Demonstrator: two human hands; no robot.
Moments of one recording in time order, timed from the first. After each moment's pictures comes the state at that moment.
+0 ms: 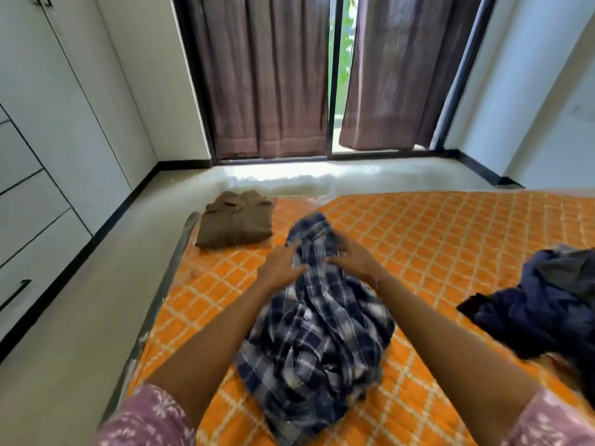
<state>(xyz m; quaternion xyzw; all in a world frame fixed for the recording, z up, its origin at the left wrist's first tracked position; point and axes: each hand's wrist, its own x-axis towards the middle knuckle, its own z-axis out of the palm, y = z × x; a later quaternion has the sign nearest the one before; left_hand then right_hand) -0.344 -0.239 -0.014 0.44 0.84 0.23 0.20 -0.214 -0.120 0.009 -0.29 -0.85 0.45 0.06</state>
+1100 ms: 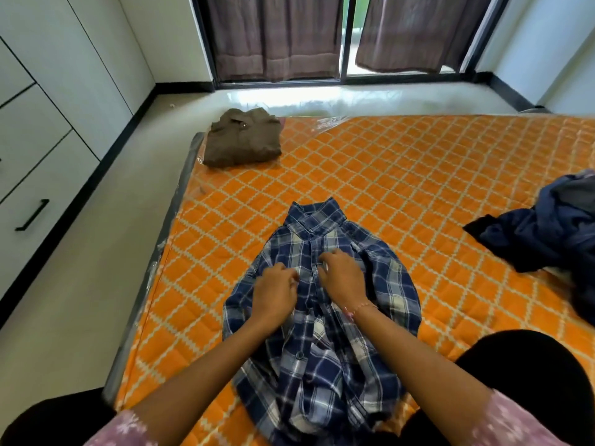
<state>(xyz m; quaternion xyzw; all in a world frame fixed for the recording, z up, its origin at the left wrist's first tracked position) -0.217 -0.377 -0.101 0.35 0.90 0.17 0.19 -0.143 -0.260 -0.104 -0.35 -0.91 0.22 0.04</state>
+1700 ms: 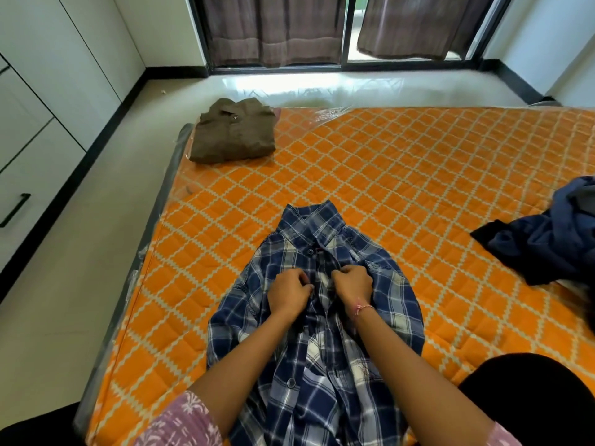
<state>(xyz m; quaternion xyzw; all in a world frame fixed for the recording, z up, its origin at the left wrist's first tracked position) -0.231 -0.312 -0.148 0.26 0.91 0.24 0.23 -0.158 -0.219 -0.146 -0.58 -0.69 0.43 0.08</state>
